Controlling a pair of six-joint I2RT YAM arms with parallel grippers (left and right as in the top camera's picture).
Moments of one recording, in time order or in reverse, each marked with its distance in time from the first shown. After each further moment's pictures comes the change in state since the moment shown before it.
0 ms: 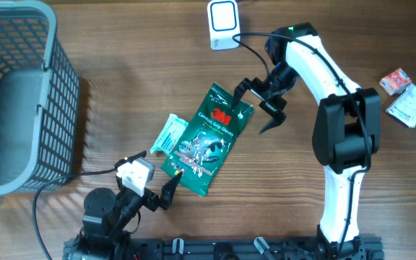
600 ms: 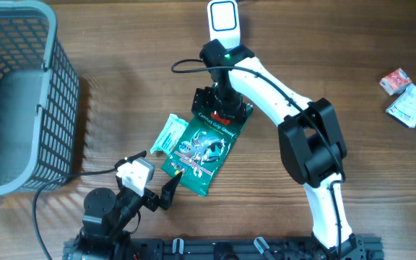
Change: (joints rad) left arm 0.000 0.000 0.000 0.000 0.000 0.000; right arm 0.317 0.001 -0.026 0.375 0.322 0.016
